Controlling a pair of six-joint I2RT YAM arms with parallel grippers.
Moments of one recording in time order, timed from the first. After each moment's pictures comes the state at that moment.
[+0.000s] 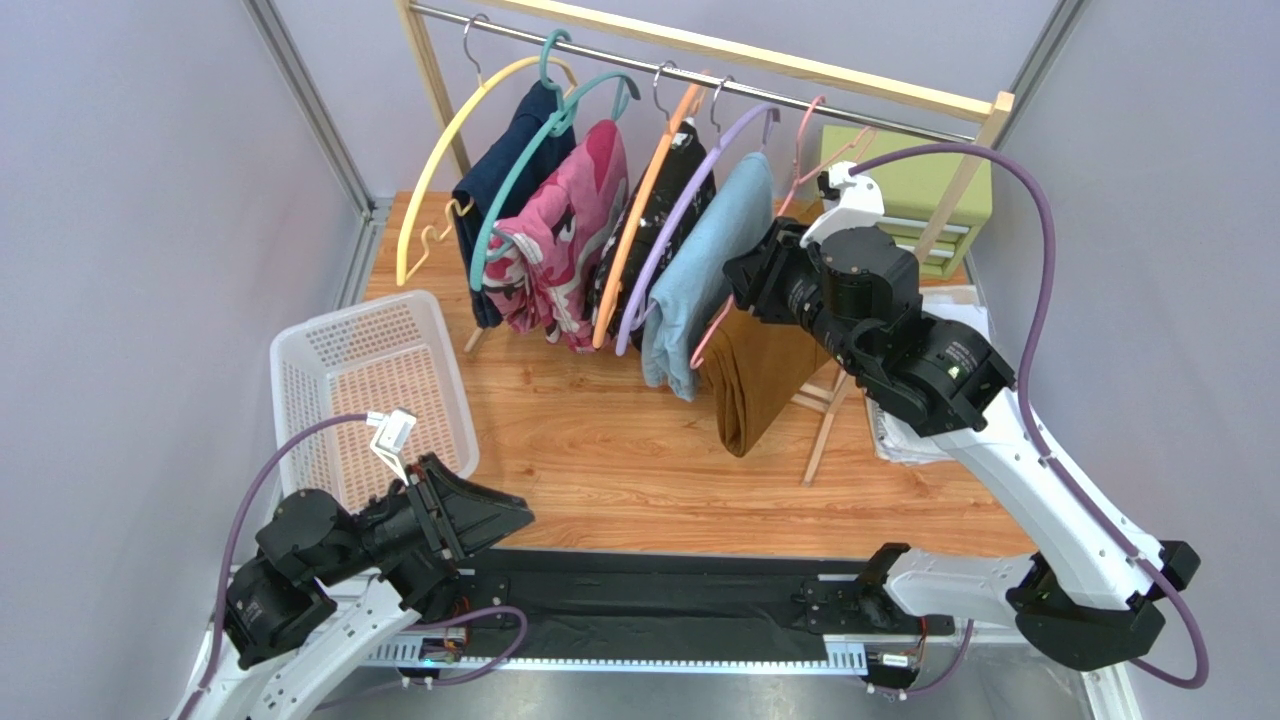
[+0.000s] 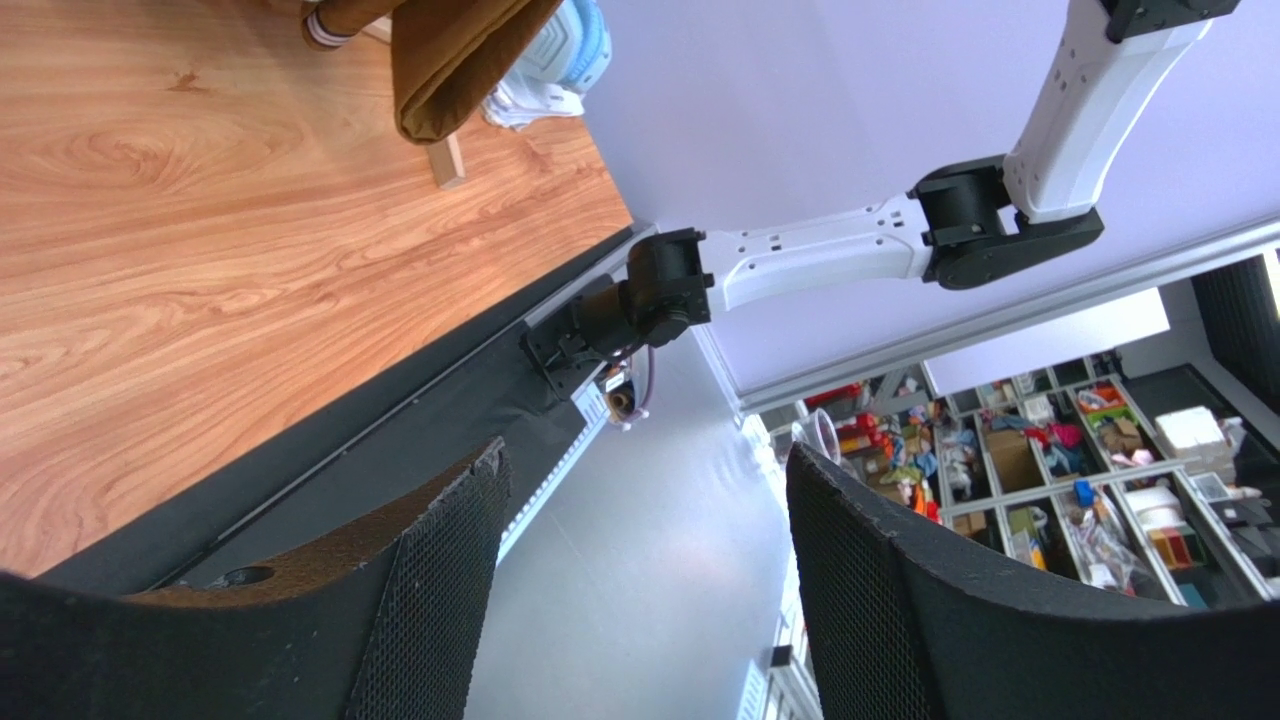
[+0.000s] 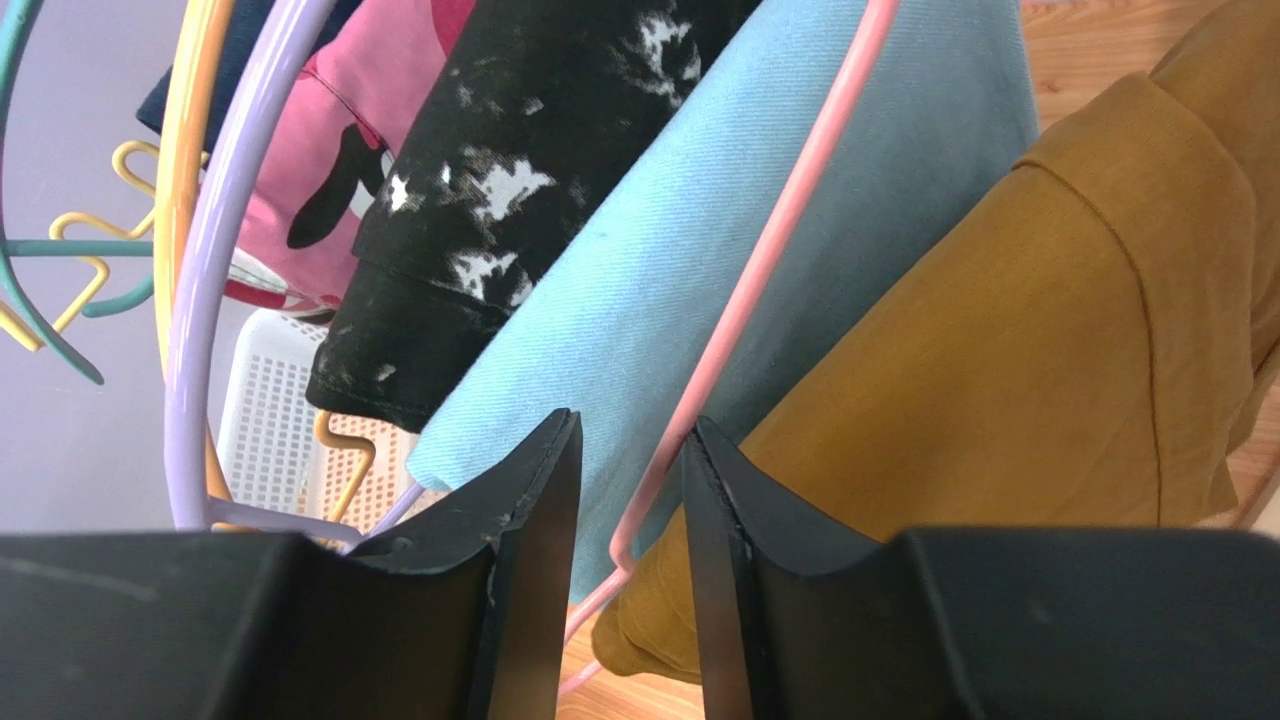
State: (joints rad) left arm -0.77 0.01 0.66 -0.69 0.30 -0.99; right arm 0.78 1.16 1.56 -0.68 0.36 0.57
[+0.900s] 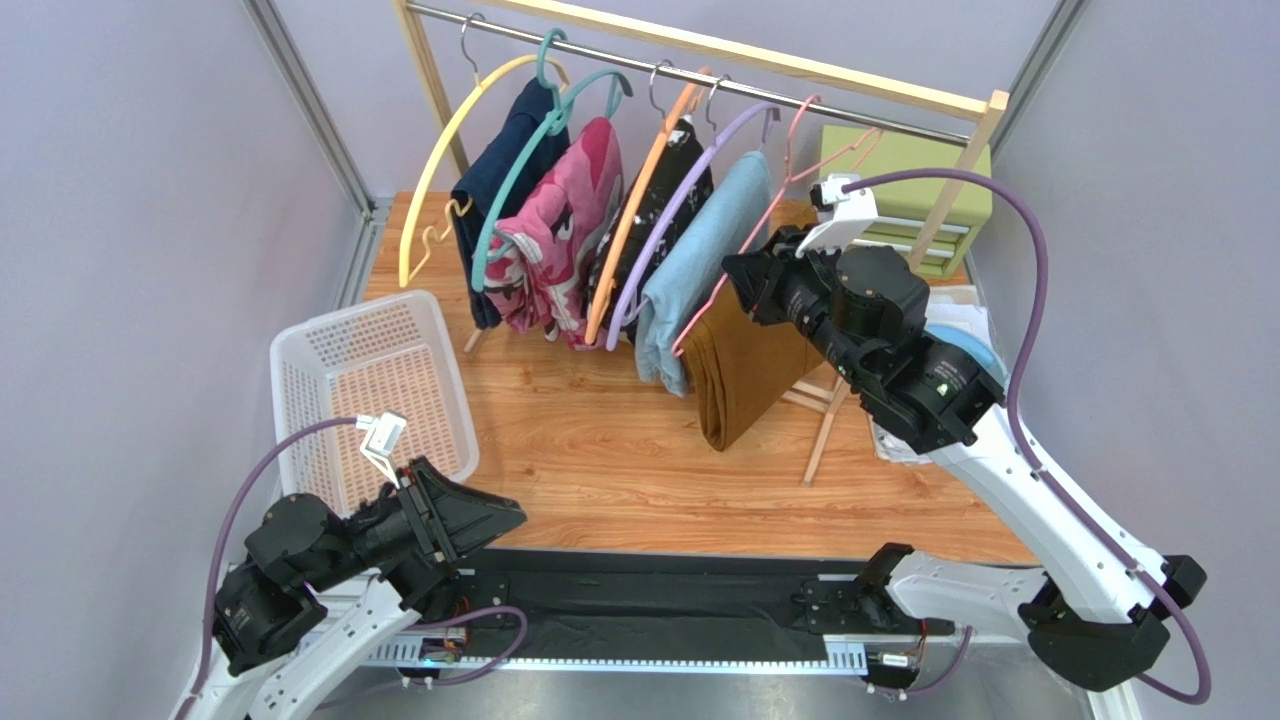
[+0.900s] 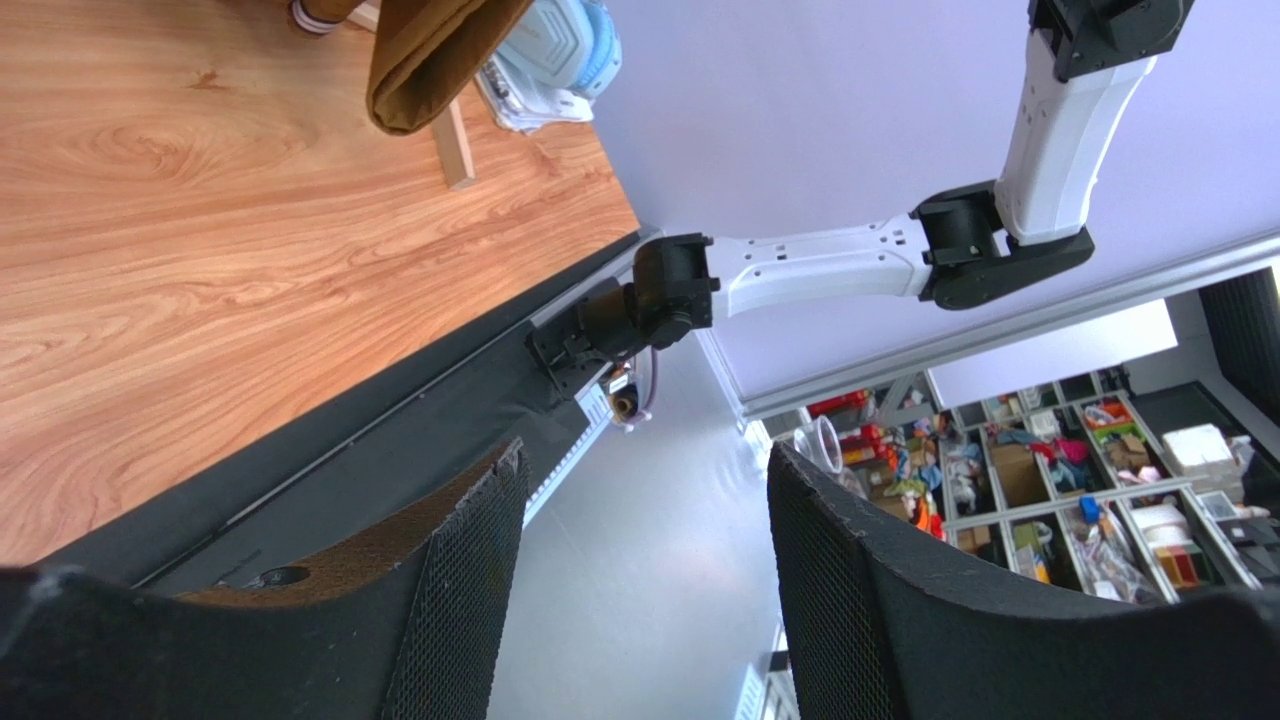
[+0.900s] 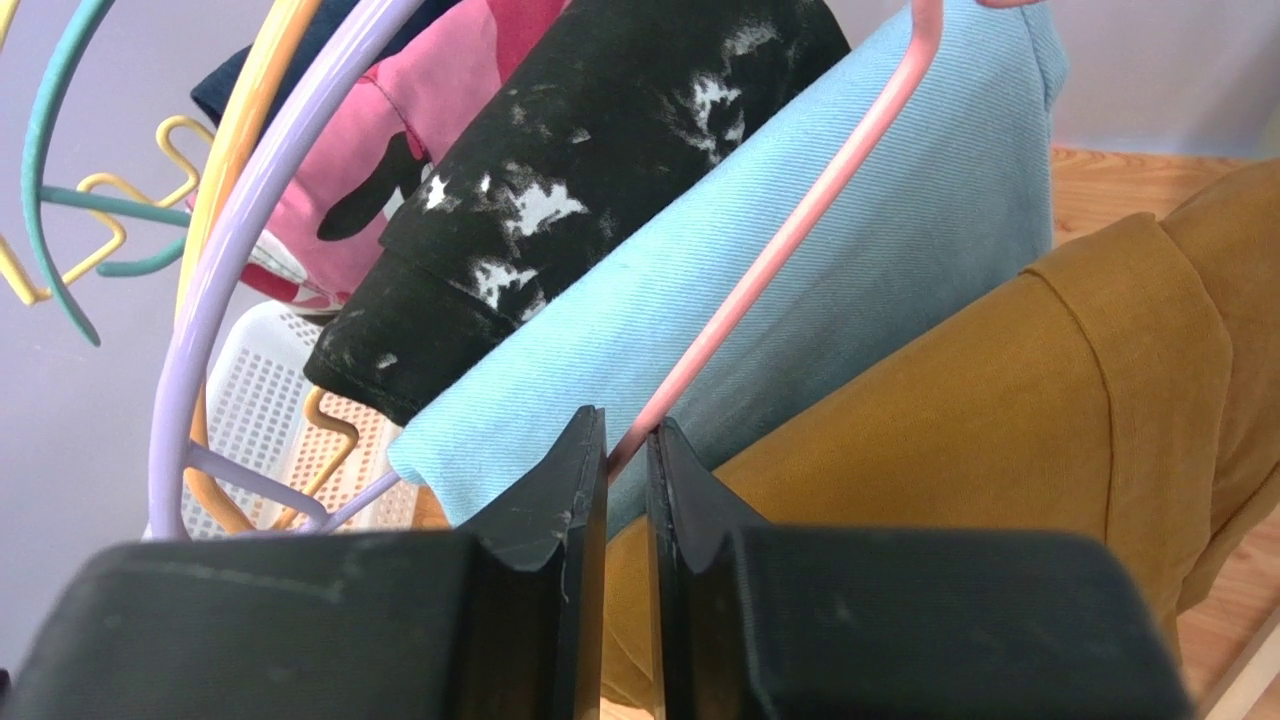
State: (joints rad) left arm -0.77 0.01 0.70 -0.74 0.28 -0.99; right arm 0.76 1.09 1.39 -0.42 0.29 0.40
